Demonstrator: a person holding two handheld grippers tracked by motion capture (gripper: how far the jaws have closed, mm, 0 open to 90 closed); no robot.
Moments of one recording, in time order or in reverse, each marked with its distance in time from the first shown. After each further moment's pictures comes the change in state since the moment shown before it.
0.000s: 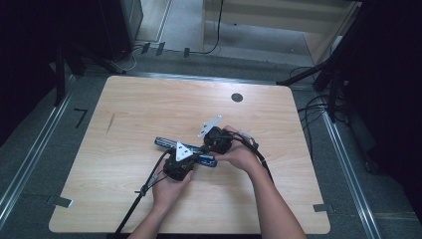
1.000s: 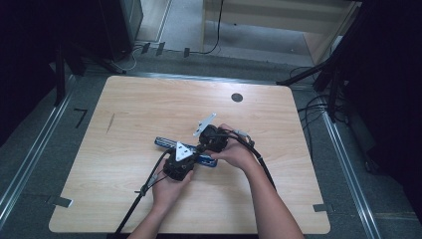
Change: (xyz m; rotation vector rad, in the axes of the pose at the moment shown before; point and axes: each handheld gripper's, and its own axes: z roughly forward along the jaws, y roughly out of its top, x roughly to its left) left arm 0.000 0.000 0.000 0.000 -0.002 -0.002; right arm 0.002 0.014 0.003 0.014 0.002 -0.016
